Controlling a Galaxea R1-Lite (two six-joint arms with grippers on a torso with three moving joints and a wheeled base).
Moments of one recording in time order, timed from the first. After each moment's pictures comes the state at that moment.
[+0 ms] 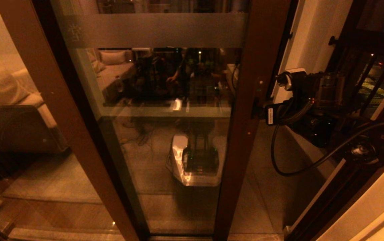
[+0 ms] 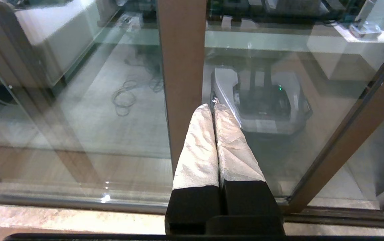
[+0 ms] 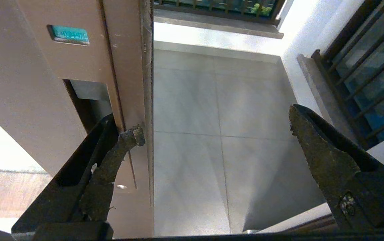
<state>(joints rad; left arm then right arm) 0.00 0.00 0.00 -0.01 0.00 0.00 0.31 1.82 -1.08 -0.58 -0.45 -0.10</state>
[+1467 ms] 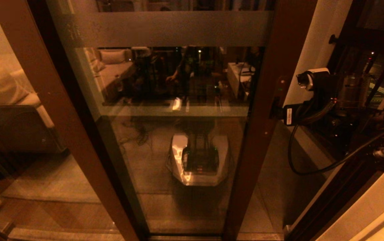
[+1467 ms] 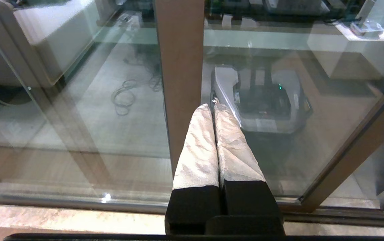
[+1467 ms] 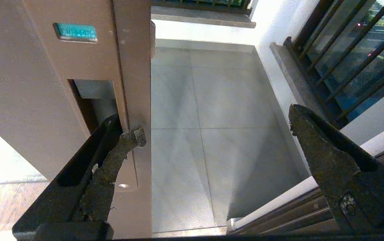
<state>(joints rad) 0.00 0.00 0.00 -0.01 0.00 0.00 0.27 1.75 -1.01 -0.59 -0.44 -0.10</state>
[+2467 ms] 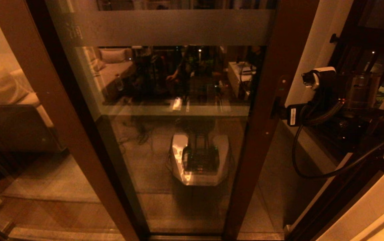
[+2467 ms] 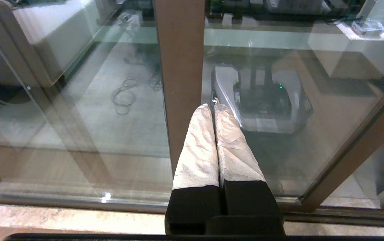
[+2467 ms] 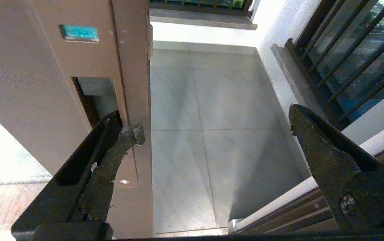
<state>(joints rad) 0.00 0.00 0.00 -0.01 0.00 0.00 0.27 1.71 -0.98 -0.59 -0.44 -0.10</state>
